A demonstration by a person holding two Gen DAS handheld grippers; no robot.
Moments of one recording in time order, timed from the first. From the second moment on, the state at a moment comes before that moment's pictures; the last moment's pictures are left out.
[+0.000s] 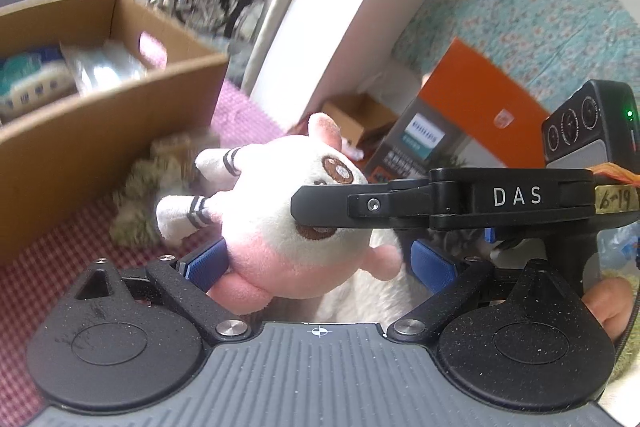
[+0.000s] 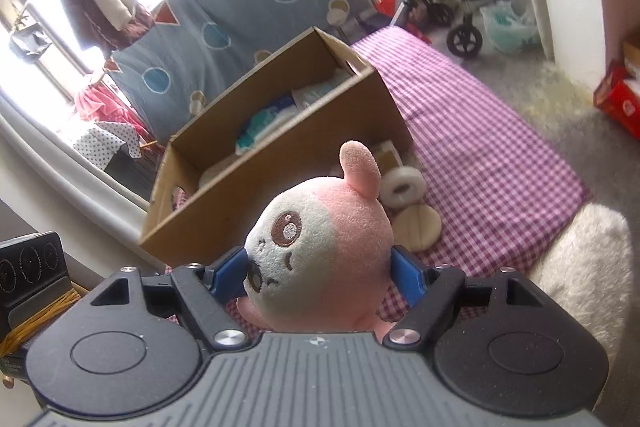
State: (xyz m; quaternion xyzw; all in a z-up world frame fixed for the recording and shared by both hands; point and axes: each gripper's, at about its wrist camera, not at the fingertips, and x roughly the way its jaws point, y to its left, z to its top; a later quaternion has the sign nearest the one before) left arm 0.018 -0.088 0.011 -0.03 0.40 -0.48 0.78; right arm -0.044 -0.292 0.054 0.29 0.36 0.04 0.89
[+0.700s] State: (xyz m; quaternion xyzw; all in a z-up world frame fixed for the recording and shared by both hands) left arm 0.158 -0.023 0.075 -0.10 0.38 -0.33 0.86; right arm 0.219 -0.236 0.112 0.20 0.45 0.26 0.83
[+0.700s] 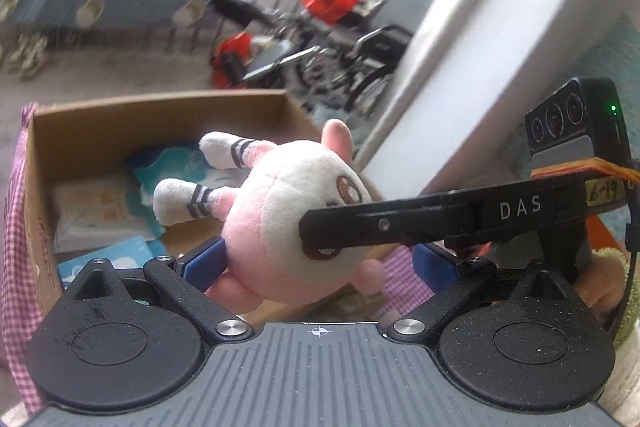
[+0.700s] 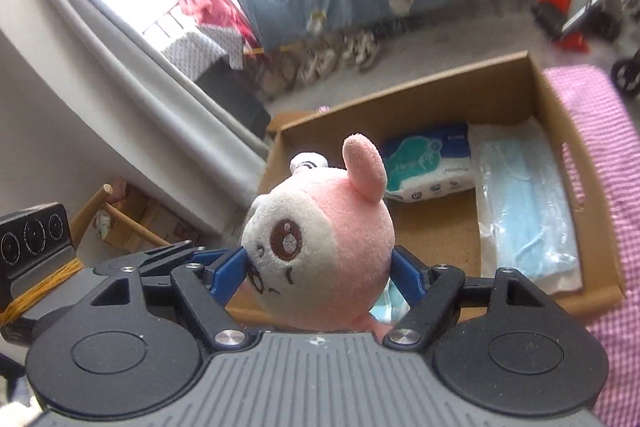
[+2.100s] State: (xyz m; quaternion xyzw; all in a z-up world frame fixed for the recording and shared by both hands) left arm 0.271 -0.042 -0.003 -0.18 0.55 -0.24 0.78; right arm 0.321 -0.237 0.057 0.04 0.46 0.22 0.86
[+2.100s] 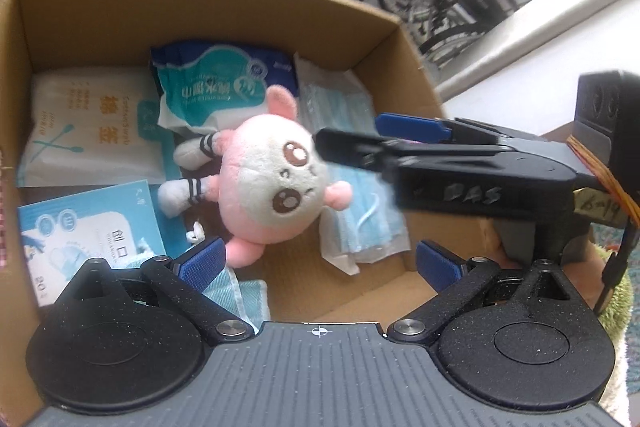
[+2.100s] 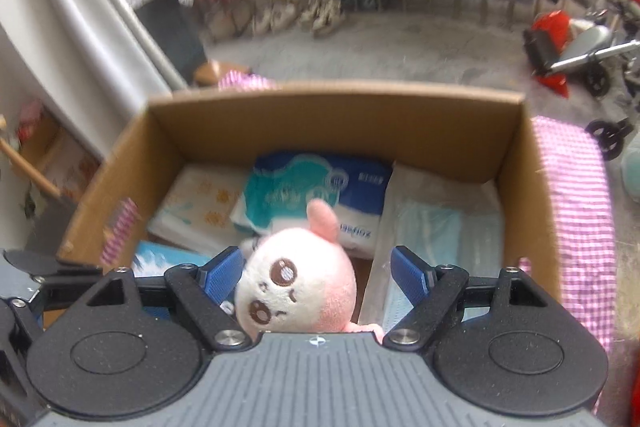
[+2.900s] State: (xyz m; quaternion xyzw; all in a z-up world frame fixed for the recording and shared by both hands) left arm 0.088 -0.090 -0.019 0.00 0.45 -0.33 0.83; right arm 0.072 -0.329 0.038 0.25 0.34 0.15 0.89
